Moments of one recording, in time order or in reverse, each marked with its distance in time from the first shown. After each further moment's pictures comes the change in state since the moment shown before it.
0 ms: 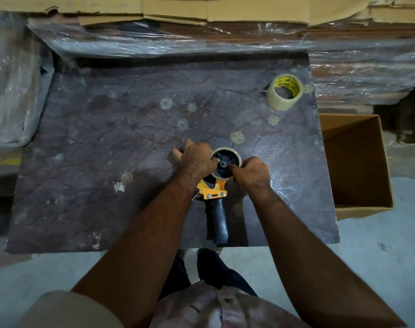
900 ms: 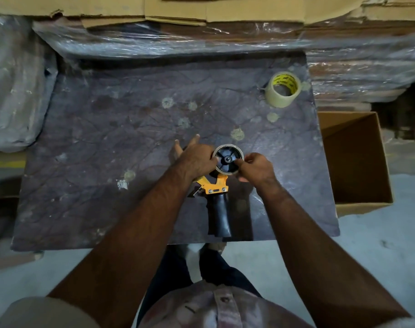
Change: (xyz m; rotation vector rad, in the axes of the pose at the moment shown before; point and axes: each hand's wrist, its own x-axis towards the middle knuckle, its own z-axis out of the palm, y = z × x) left_hand -0.016 -0.007 -0.016 0.094 -0.176 0.154; right_hand 0.001 0.011 -0.005 0.297 -0.052 -0.012
